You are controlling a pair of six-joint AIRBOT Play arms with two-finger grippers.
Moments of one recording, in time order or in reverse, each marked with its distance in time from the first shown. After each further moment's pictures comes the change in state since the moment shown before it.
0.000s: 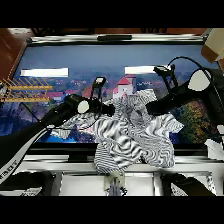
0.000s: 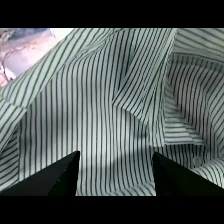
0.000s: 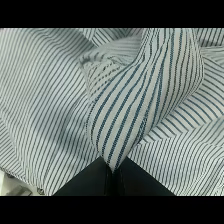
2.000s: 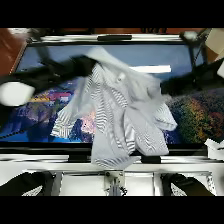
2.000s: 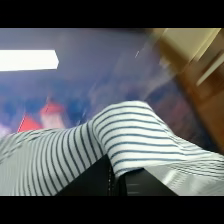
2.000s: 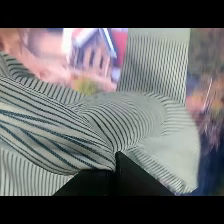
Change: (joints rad) left arm 0.126 0.436 0.165 -0.108 0.118 0.015; right arm 0.012 0.029 0.301 -0.247 -0.056 0.099
